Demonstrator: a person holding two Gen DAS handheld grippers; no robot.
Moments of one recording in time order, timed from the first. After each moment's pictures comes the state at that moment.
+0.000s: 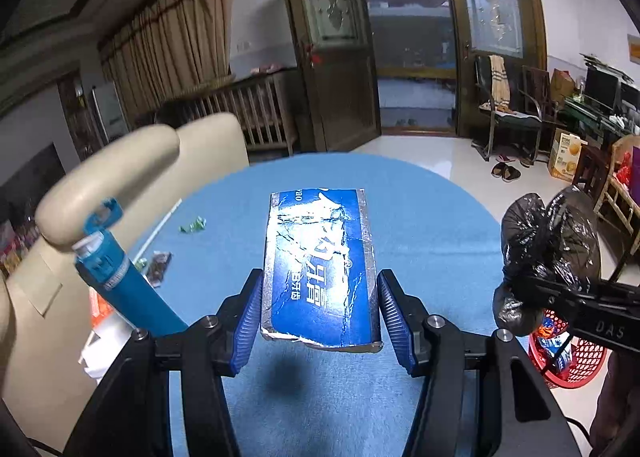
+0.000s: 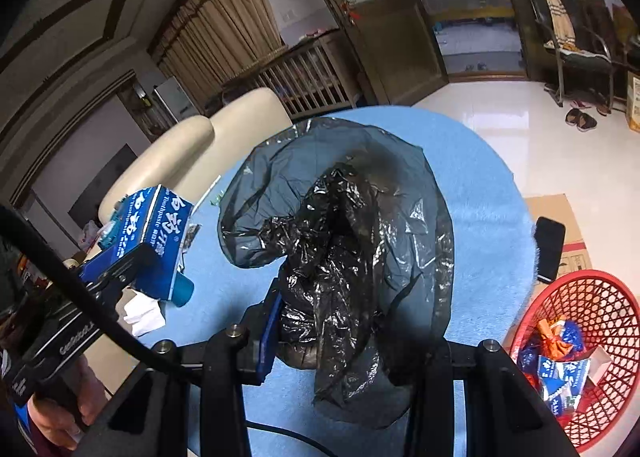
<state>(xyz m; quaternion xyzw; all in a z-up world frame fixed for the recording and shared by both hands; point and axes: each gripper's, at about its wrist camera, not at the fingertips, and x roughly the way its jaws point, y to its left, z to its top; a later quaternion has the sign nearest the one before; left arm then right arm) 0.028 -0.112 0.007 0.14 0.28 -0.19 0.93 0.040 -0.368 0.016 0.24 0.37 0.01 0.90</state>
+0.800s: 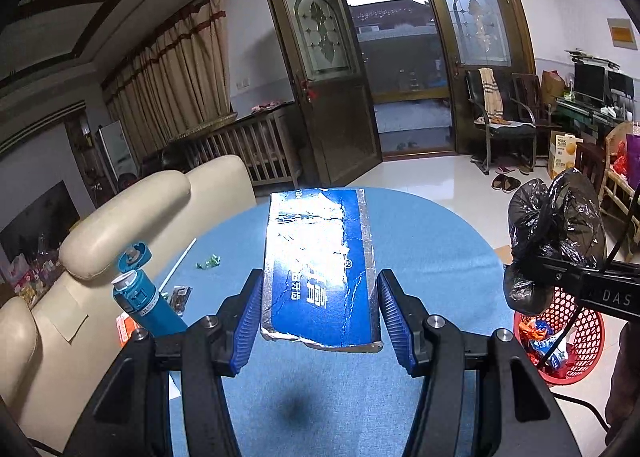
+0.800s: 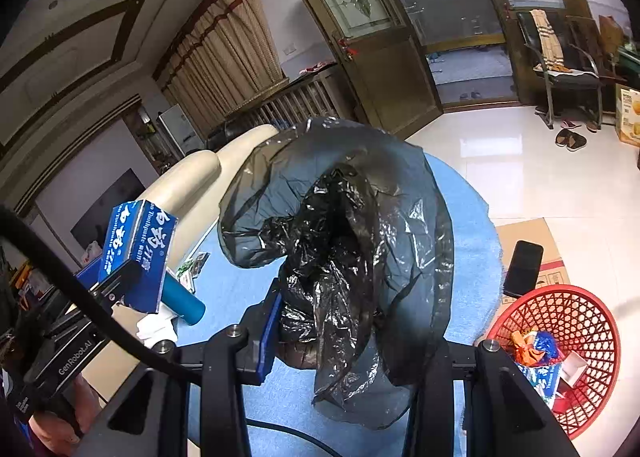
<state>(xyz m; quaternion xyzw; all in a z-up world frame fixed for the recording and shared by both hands) -0.026 -0.122 0.036 0.17 0.22 -0.19 0.94 -0.023 -0.400 0.059 0.24 0.32 -0.01 0.92</state>
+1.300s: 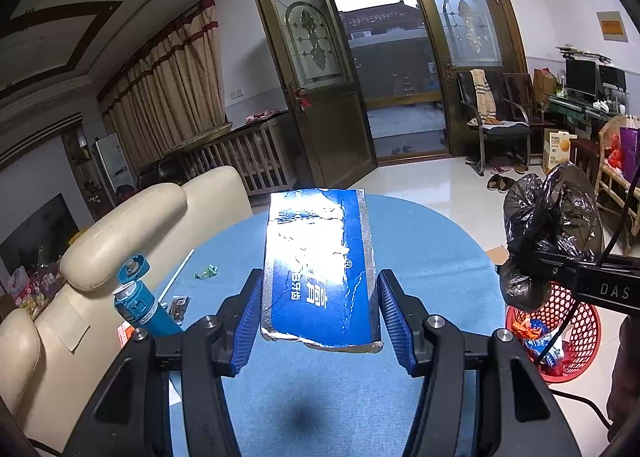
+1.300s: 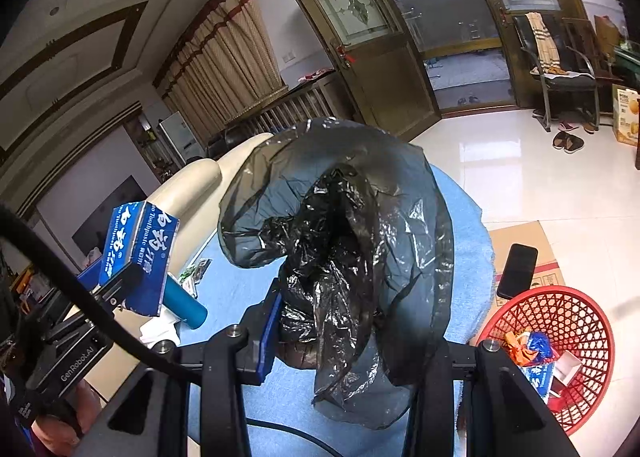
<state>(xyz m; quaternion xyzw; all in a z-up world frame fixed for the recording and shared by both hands) -0.040 -0.132 0.038 0.18 0.20 -0.20 0.94 -0.043 -0.397 0.063 0.24 0.30 -0.01 0.92</state>
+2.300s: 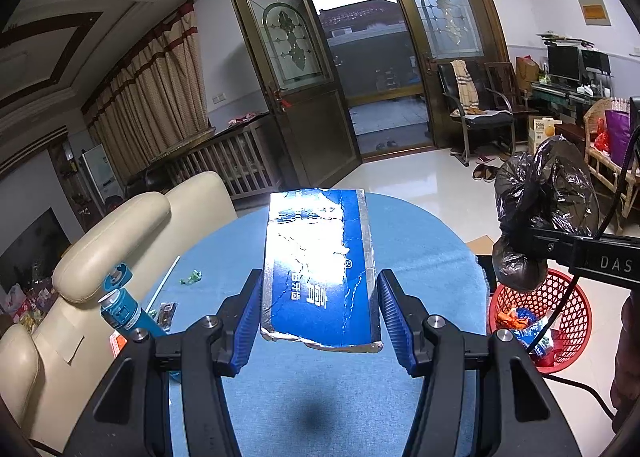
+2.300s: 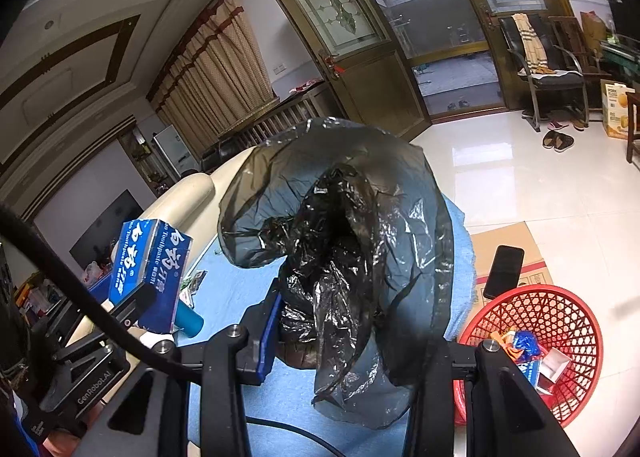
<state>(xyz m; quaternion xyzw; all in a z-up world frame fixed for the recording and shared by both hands) -0.053 -0.150 0.035 0.20 0.20 -0.22 0.93 -0.062 -0.399 0.074 0.26 0.29 -0.03 0.92</state>
